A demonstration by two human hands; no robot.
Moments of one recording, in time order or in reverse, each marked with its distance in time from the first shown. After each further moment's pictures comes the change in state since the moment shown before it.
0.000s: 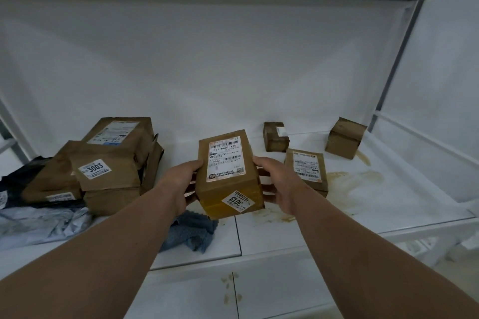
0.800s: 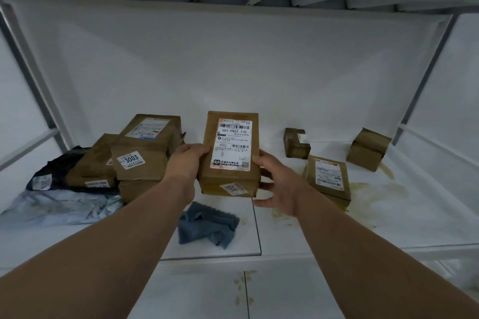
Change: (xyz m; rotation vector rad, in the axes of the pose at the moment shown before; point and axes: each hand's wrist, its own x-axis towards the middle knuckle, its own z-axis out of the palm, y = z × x) left_hand -0.015 0.018 -0.039 -0.122 0.092 0.248; right_hand -0.023 -0.011 0.048 -0.002 -0.188 -0.037
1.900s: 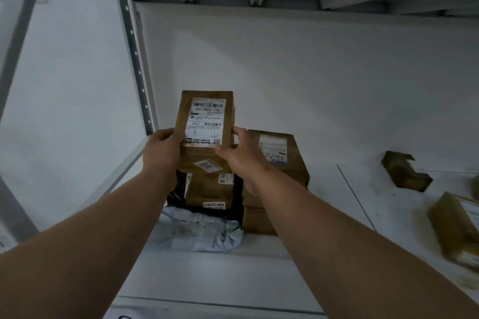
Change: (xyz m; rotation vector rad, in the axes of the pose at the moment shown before) left_hand 0.136 0.096 -0.314 -0.035 0.314 0.206; right_hand 0.128 -0.049 0.380 -0.391 -0.009 -0.315
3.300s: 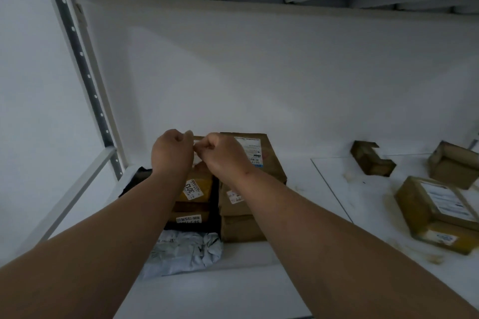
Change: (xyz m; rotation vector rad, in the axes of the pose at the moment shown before) left_hand 0.014 -0.013 0.074 0.466 -0.070 0.261; right_hand 0.015 -0.003 -0.014 -0.217 0.077 -0.127
